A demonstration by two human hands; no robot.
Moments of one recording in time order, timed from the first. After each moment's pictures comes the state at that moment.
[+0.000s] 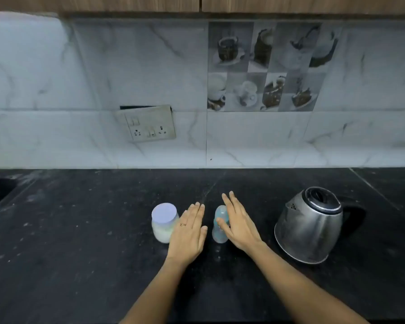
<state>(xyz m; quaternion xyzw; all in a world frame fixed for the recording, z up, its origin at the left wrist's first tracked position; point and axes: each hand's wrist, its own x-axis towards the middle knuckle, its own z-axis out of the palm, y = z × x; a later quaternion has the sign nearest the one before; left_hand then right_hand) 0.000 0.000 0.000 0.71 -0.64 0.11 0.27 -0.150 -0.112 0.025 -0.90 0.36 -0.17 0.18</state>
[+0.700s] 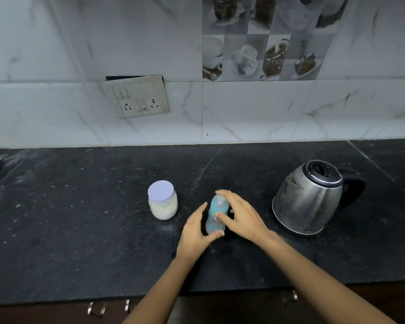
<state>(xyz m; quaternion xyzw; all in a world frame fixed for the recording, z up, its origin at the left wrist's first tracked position) -0.034 0.024 -0.024 0.71 -0.51 -0.22 0.43 -0.175 -0.086 0.025 -0.89 0.32 -0.18 0.28</state>
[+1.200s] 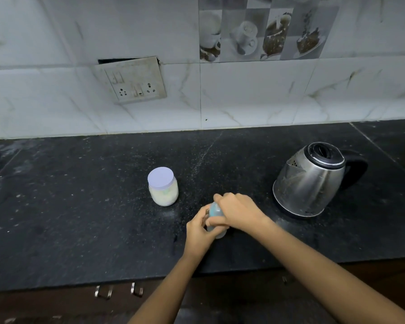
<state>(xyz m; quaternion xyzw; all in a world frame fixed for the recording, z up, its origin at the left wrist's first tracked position) -0.062 0.046 -0.027 0.64 -0.43 -0.30 0.56 -0.154 -0.049 0.063 -0.94 0.34 0.08 0.08</state>
